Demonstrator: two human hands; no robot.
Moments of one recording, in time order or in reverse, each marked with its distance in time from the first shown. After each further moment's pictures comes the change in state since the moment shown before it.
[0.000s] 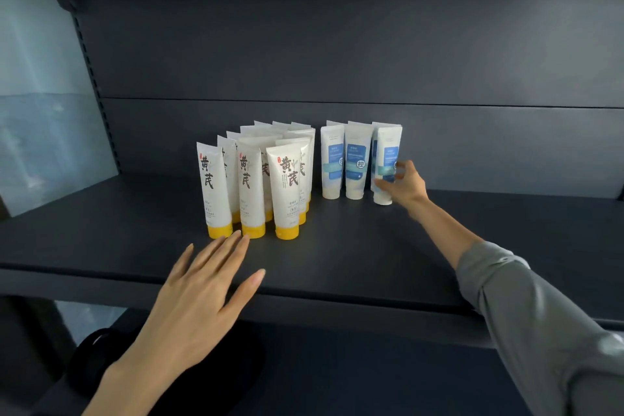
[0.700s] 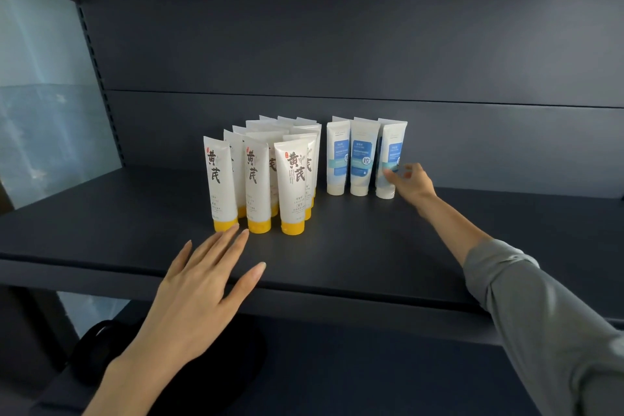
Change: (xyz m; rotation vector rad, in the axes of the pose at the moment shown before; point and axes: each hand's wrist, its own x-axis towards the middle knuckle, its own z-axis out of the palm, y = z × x) left_hand -0.002 -0.007 0.000 -0.062 -0.003 -0.070; right_hand 0.002 0.001 -0.003 -0.096 -0.022 0.098
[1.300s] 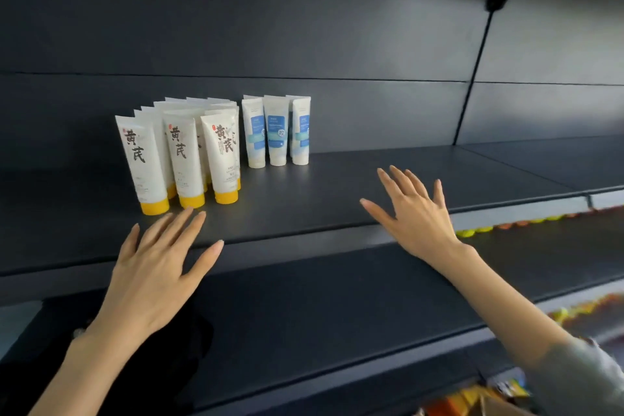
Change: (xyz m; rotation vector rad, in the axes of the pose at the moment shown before) left_hand -0.011 -0.007 0.004 -0.107 -0.013 0.184; right_hand -0.249 0.015 -0.096 -1.009 0.157 -0.181
